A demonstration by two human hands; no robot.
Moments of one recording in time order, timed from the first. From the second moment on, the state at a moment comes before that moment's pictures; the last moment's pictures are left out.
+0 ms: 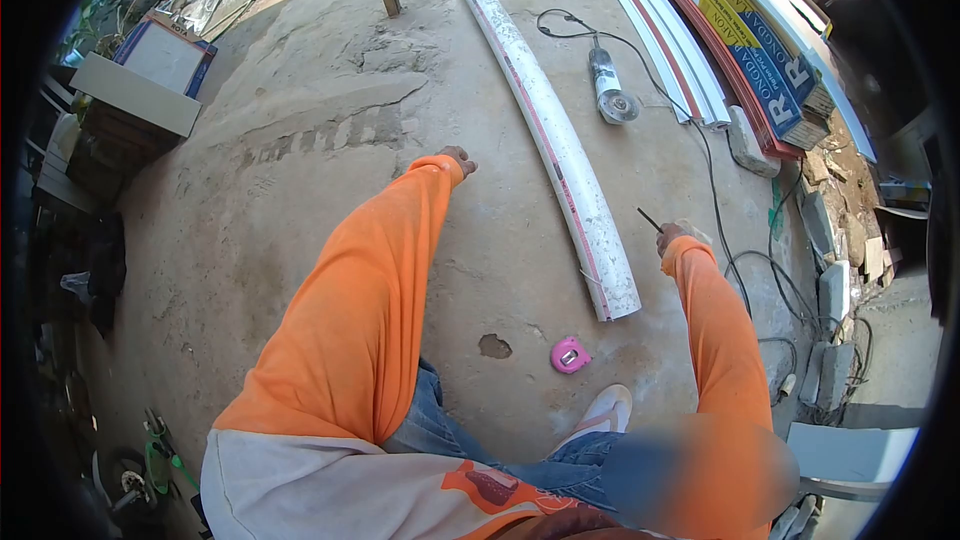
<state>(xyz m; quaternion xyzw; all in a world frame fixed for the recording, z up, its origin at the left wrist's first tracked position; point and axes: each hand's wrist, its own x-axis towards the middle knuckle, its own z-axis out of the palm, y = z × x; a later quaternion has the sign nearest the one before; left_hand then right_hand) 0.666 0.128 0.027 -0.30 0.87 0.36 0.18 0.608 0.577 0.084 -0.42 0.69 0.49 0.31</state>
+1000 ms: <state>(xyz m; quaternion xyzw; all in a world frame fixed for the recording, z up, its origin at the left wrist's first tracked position) 0.883 0.234 -0.041 -0.42 0.68 0.60 0.07 0.798 0.391 -0.028 0.04 0.75 -0.44 0.49</state>
